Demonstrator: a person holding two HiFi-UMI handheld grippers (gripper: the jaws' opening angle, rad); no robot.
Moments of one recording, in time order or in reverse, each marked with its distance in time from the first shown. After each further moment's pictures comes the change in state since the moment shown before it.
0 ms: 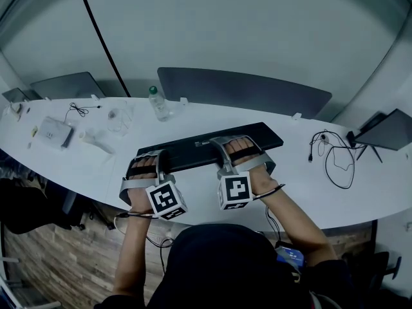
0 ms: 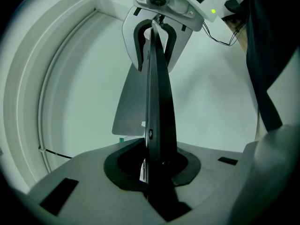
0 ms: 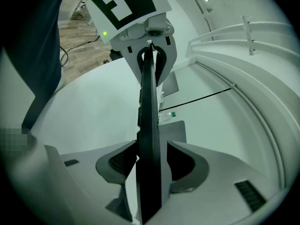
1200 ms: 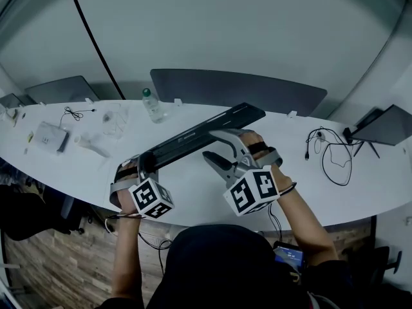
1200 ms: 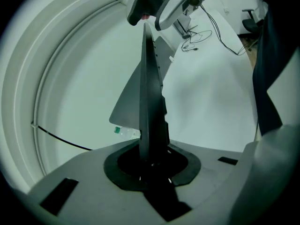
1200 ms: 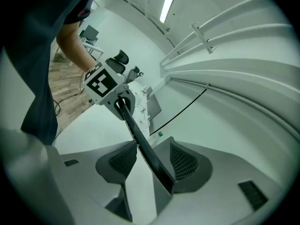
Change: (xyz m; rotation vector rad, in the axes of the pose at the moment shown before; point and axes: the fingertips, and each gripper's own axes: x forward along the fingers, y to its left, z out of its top) left arm 0.008 0.003 -0.030 -0.191 -0.003 -0.048; right arm -0.066 -0.063 0.023 0.340 -0.327 -0.040
